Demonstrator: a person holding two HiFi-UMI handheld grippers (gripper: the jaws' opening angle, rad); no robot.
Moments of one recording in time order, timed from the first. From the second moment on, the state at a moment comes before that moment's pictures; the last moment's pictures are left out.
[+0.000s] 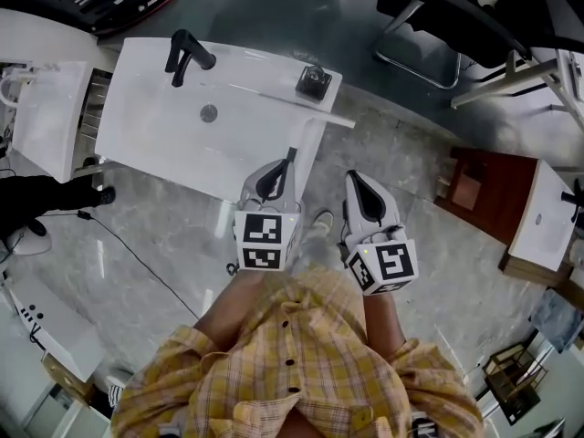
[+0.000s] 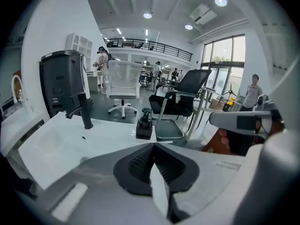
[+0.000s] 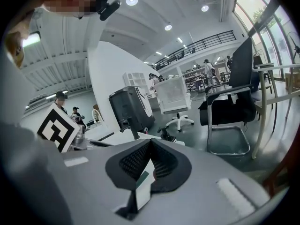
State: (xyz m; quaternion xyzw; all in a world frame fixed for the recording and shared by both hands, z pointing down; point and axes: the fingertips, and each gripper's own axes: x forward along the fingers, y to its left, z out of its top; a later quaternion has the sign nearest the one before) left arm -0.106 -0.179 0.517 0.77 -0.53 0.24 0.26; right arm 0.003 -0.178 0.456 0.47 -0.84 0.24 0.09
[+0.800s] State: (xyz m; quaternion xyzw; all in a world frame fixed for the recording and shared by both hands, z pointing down) left arm -0.101 -0.209 0.580 0.75 -0.49 0.31 0.33; right arm -0.009 -0.202 0.499 0.48 -0.82 0.29 0.10
